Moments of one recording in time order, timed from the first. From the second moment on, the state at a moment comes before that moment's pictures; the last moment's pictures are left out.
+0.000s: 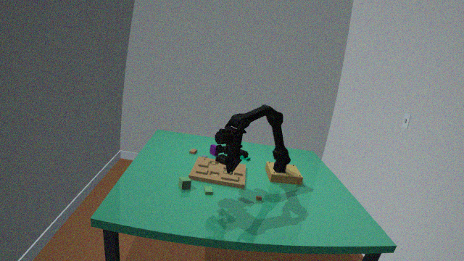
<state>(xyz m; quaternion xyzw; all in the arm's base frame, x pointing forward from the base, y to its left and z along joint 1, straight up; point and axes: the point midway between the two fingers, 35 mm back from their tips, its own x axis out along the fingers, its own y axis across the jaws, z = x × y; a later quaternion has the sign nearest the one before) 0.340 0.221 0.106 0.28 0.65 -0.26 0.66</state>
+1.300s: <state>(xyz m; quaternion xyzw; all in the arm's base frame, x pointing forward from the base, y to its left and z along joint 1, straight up) 0.347 0.226 0.044 0.28 0.65 -0.26 0.66</state>
